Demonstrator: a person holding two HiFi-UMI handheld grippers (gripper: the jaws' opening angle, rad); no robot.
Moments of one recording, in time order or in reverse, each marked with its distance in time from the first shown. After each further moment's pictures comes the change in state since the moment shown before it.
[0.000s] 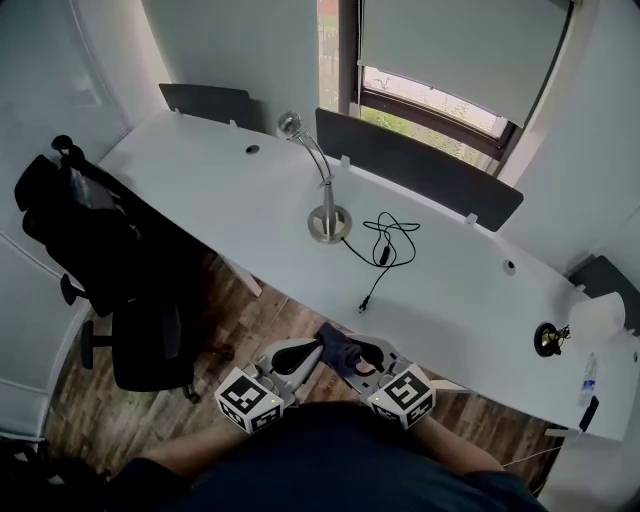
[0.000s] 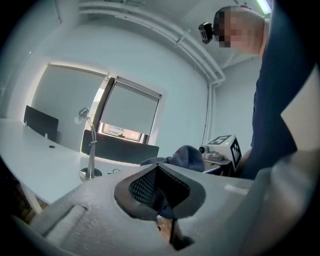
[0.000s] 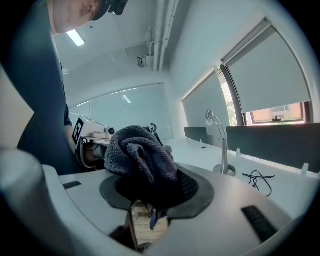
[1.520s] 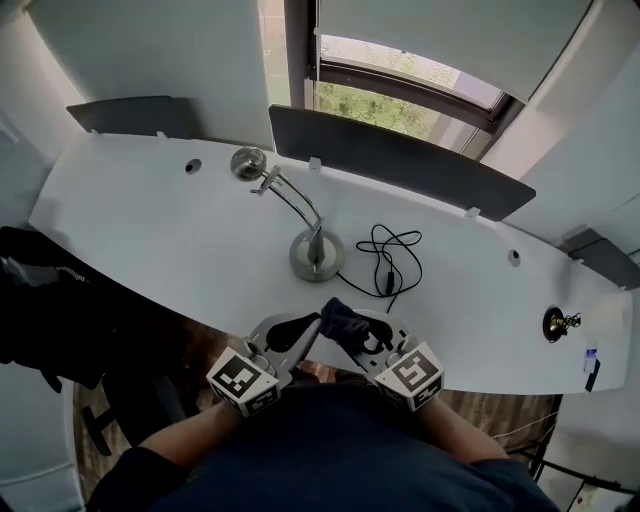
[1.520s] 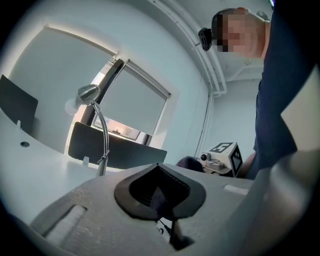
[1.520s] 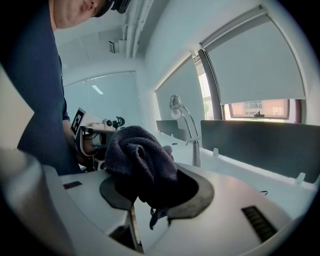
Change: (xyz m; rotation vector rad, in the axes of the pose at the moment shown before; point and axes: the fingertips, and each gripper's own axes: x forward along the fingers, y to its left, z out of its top) left arm 0.129 0.235 0.053 -0.098 0.027 -0.220; right arm 0.151 -0.206 0.033 0.096 0.096 -0.273
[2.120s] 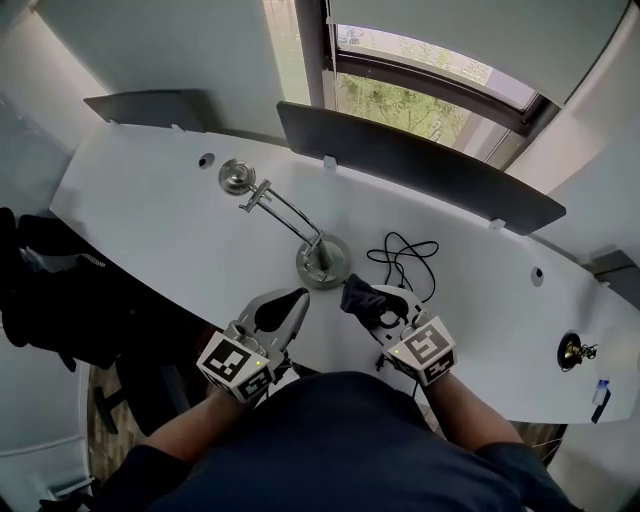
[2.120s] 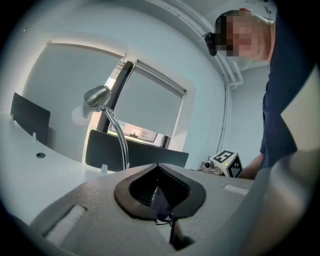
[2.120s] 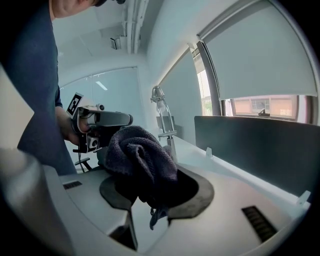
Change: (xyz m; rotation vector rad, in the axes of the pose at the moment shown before) left arm 0.043 0.060 0.027 0.016 -0.002 0.212; right arm 0.021 -0.104 -0.010 -0.059 0.045 0.049
